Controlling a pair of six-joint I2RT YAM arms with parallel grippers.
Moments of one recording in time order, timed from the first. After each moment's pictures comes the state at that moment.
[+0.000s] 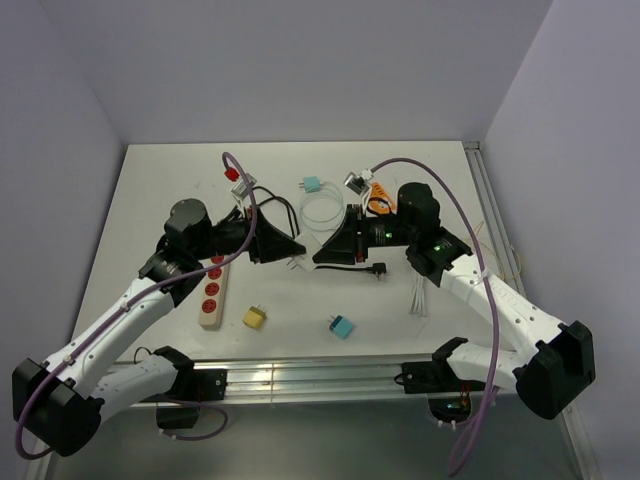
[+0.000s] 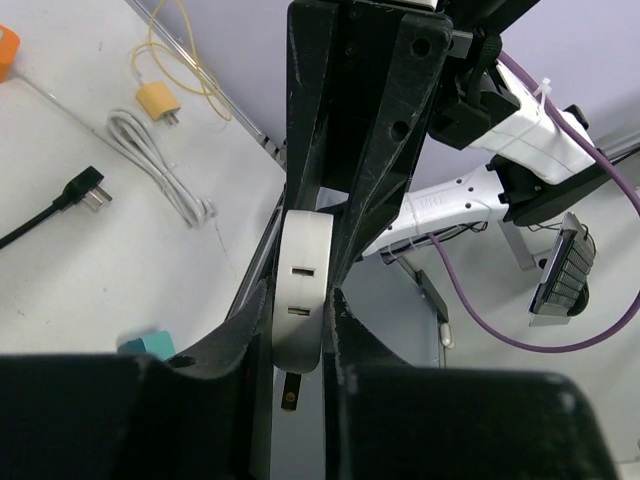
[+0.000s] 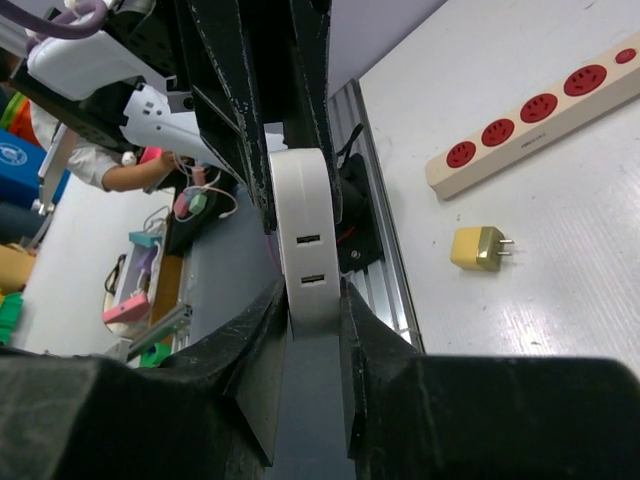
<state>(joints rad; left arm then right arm) -0.54 1.00 0.82 0.16 0.80 -0.81 0.55 1.11 0.90 0.04 -0.98 0.61</state>
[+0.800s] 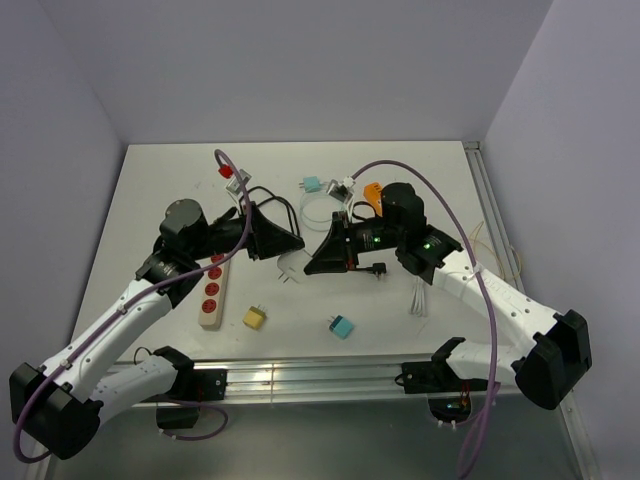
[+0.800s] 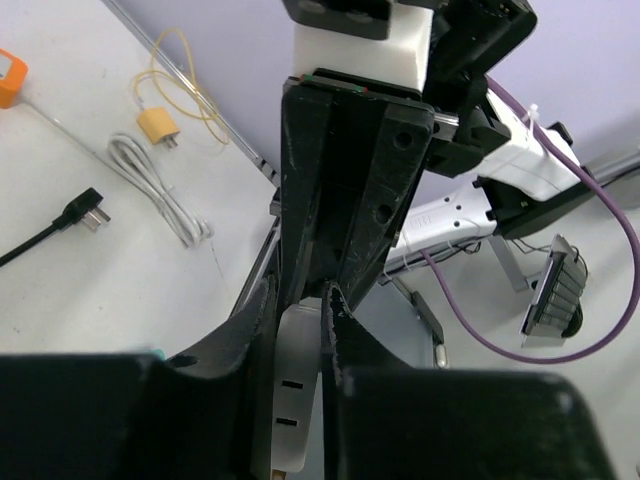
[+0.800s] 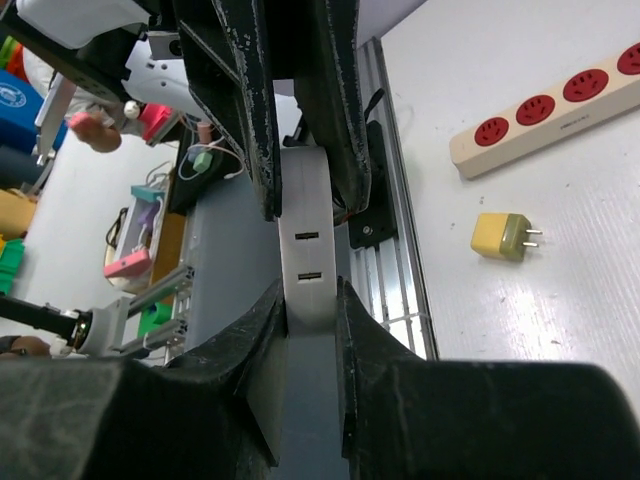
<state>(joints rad) -0.54 0.99 0.83 0.16 0.76 -0.85 0.64 1.16 0.95 -0.04 -0.98 0.52</state>
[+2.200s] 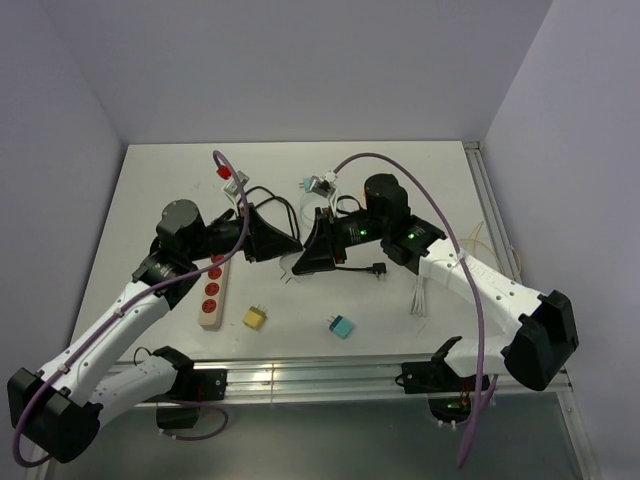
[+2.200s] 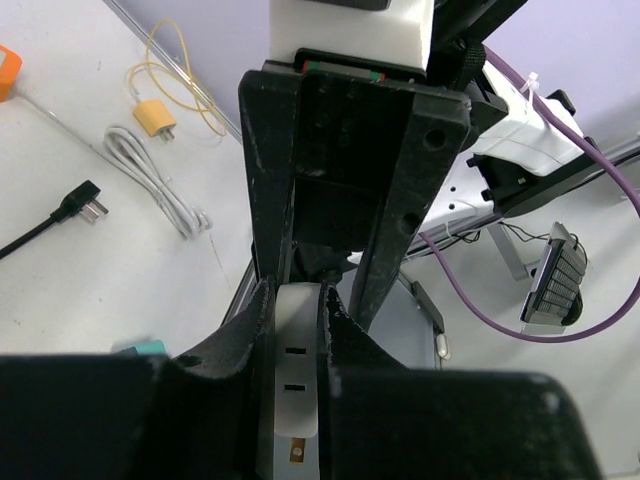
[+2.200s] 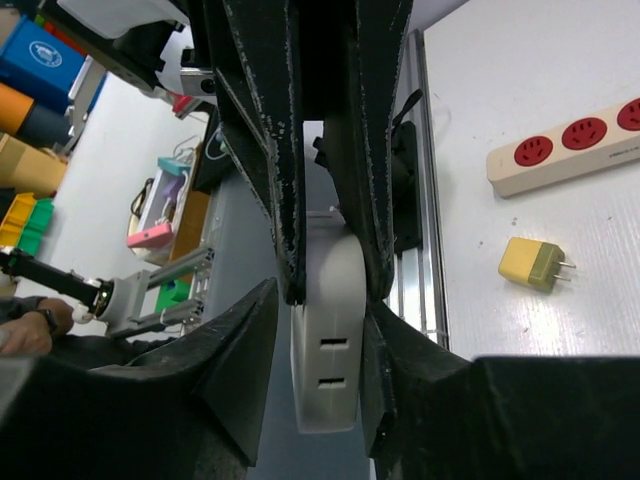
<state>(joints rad) -0.52 0.97 0.83 0.15 0.80 -0.83 0.68 1.28 1.05 0.01 -1.06 0.53</state>
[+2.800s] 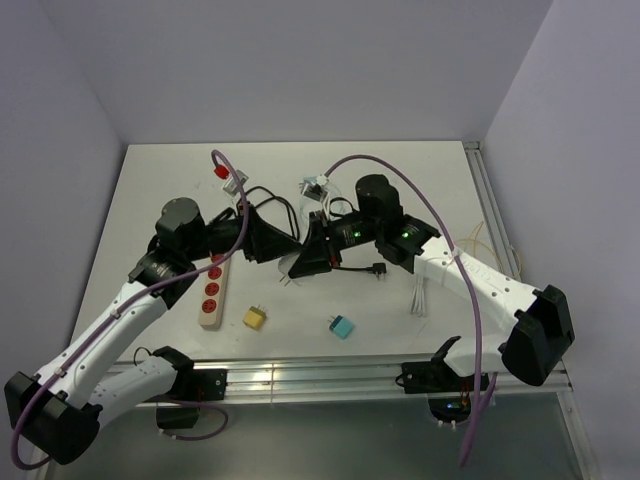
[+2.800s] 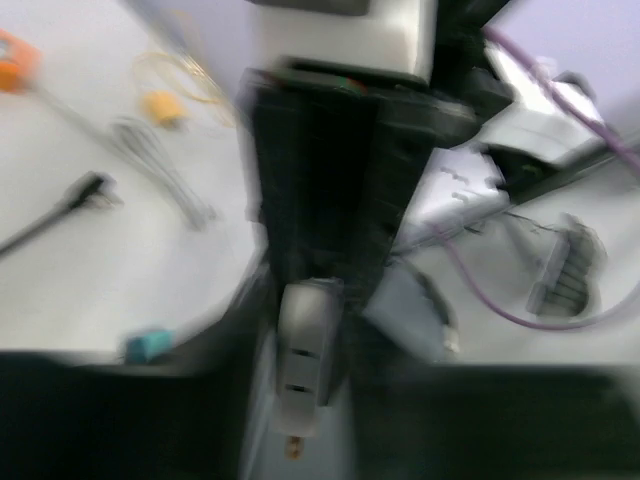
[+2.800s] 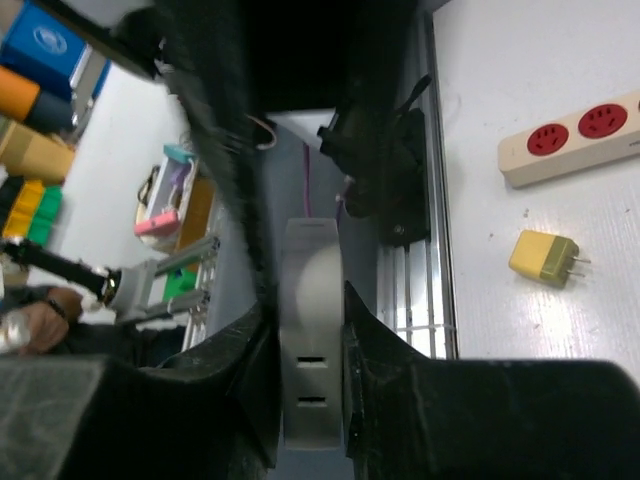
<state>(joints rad) -0.52 0.96 0.84 0.11 0.82 -0.80 0.72 1.31 1.08 -0.03 -1.06 0.52</state>
